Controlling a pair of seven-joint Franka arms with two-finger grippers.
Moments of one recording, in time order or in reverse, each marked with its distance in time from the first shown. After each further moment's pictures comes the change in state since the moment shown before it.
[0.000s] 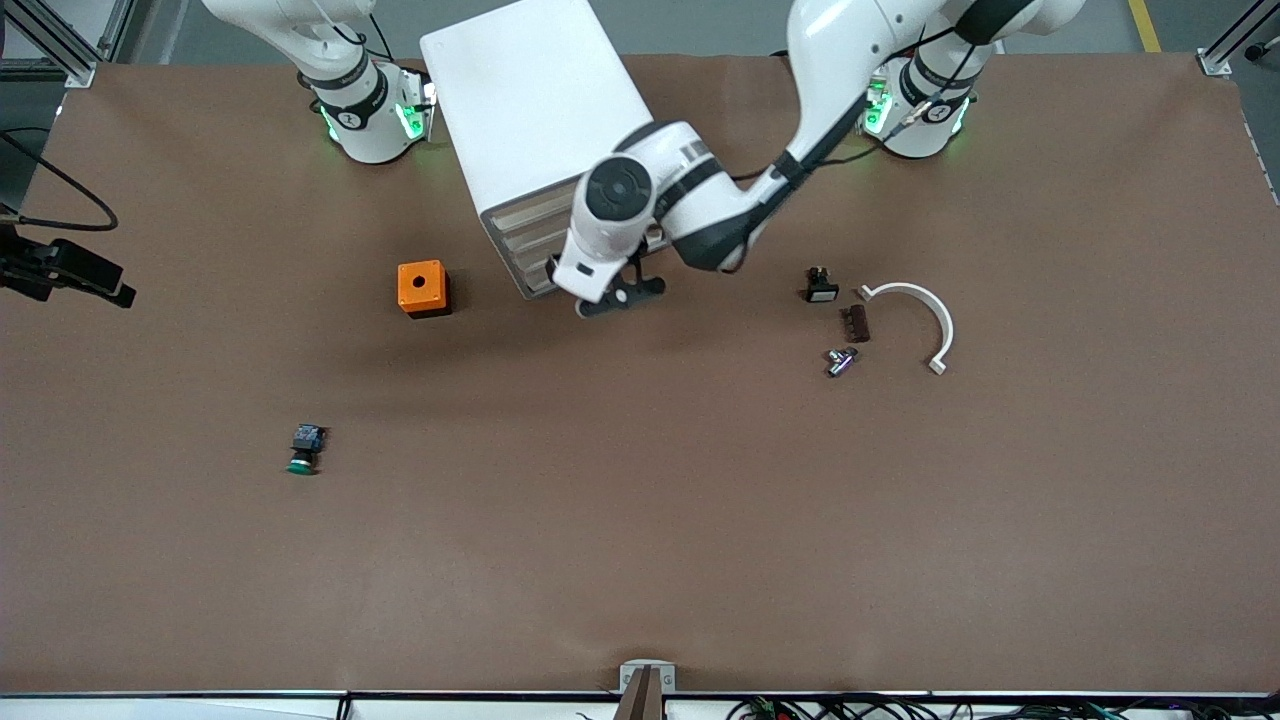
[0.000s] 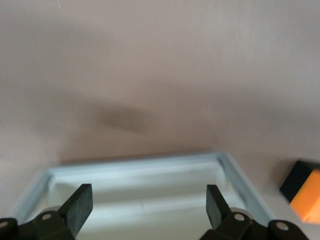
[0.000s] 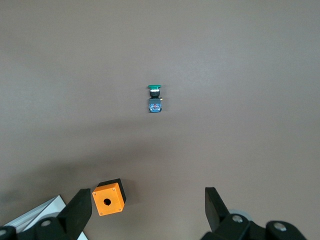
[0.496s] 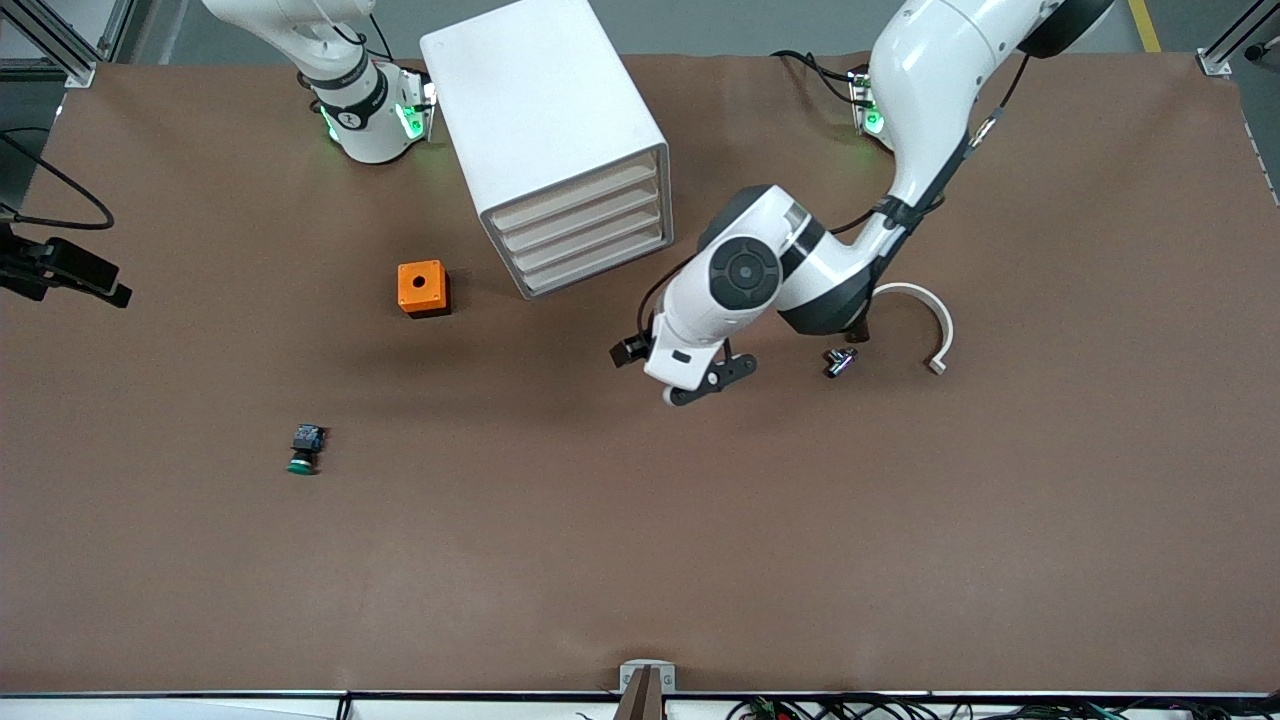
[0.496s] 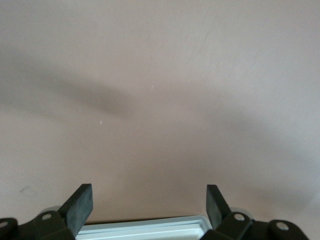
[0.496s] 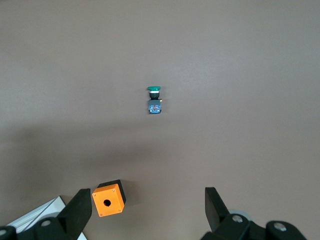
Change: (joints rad) left arm 0.199 -0.024 -0.001 0.044 0.005 0.000 0.083; right arm 0.000 0.000 -0.001 0.004 -0.001 0.000 0.000
